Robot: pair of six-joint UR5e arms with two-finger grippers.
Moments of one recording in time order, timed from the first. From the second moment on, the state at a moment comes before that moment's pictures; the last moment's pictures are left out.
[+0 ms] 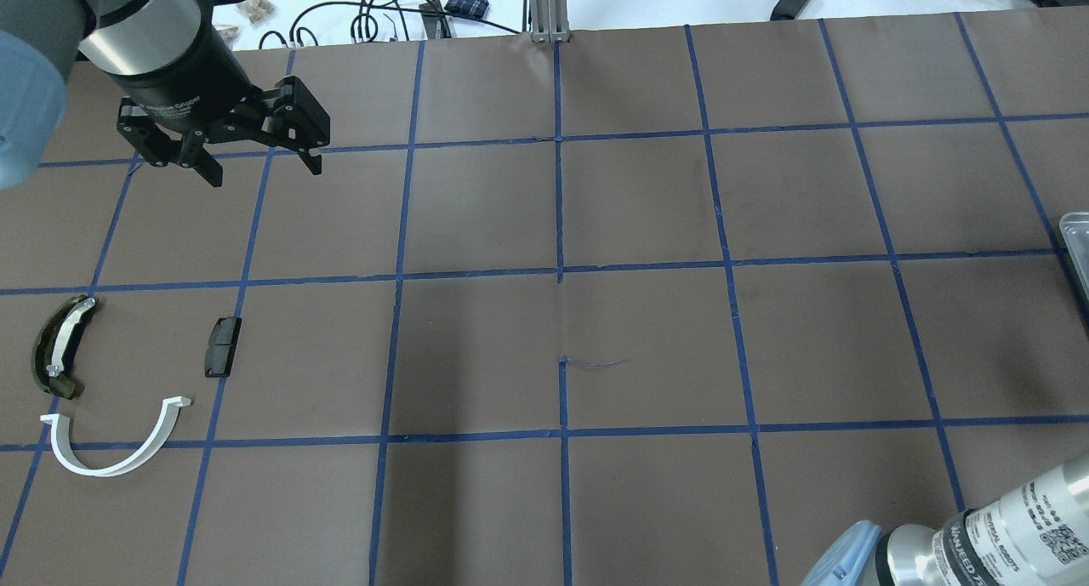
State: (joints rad) left arm -1.55 -1.54 -1.57 -1.54 1.59 -0.08; right arm 0.68 -0.99 1.67 -2.32 -1.62 -2.31
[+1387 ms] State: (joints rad) left arm -1.55 -1.54 -1.57 -1.54 1.59 -0.08; right arm 0.94 -1.22 1.67 -2.06 -1.61 -1.64
